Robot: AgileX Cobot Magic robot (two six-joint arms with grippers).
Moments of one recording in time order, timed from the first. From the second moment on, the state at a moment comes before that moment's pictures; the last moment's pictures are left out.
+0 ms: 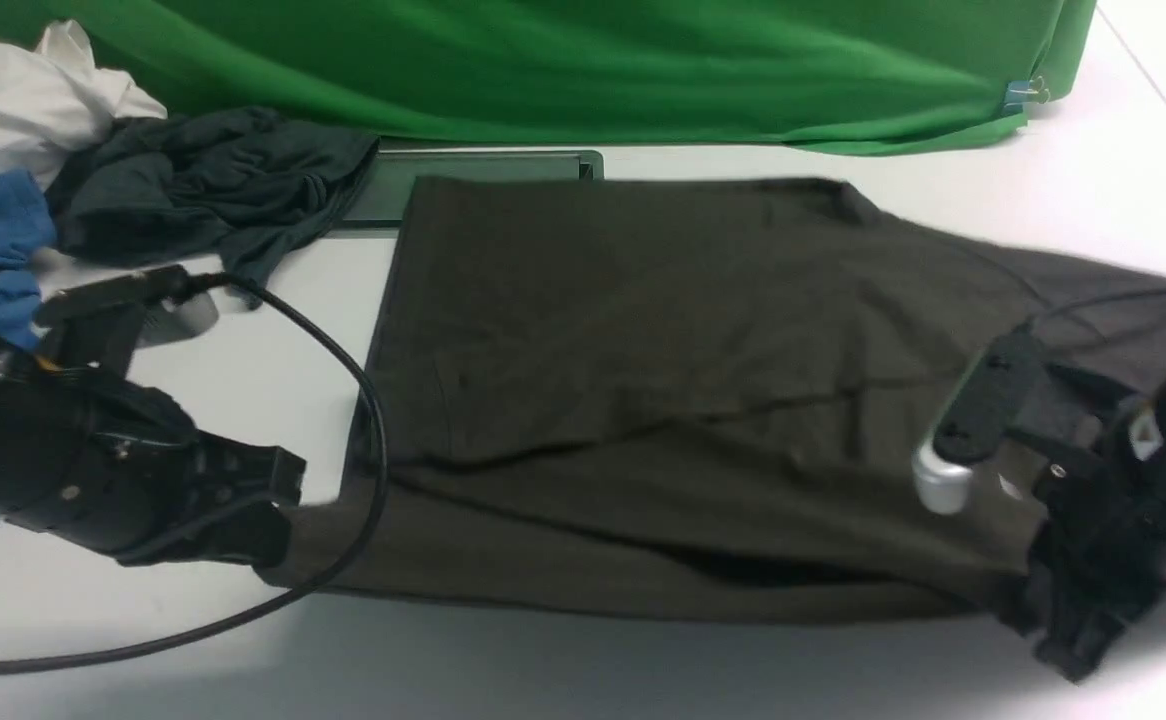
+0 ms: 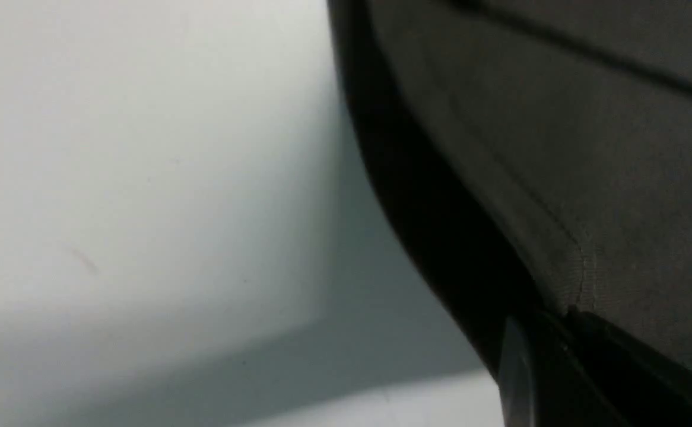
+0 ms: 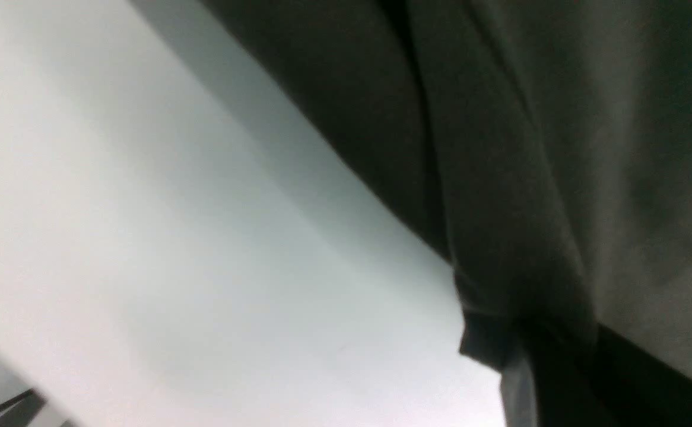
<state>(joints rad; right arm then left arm) 0.41 1.38 -0.86 0.01 1.04 -0.47 -0.03 1.26 -0.80 -0.40 0.92 0.22</state>
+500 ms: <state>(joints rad) 0.33 1.46 -1.16 0.01 1.09 -0.50 -0.03 1.40 -1.06 -0.39 0.85 0.21</state>
